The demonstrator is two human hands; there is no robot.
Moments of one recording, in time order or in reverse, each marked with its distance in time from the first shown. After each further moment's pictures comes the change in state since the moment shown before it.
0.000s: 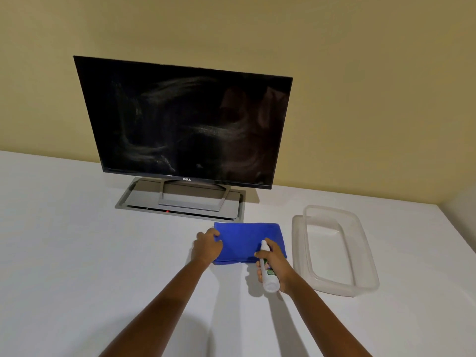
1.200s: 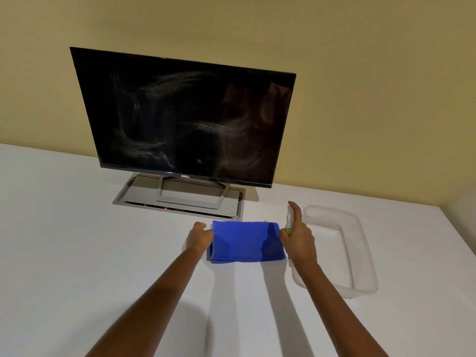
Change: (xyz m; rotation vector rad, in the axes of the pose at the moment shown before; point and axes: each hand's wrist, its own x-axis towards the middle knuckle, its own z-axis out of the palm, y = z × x) left_hand 0.019 0.002 -0.004 -0.282 0.074 -0.215; right_hand -0.001 -0.048 -0.026 -0.805 0.449 -0.513
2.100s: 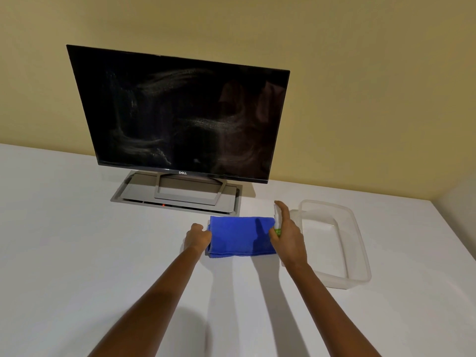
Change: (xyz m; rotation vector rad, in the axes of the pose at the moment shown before) left_hand -0.013 -0.007 0.002 0.056 -0.002 -0.011; right_hand -0.013 0.003 0.016 0.004 -0.003 -0.079
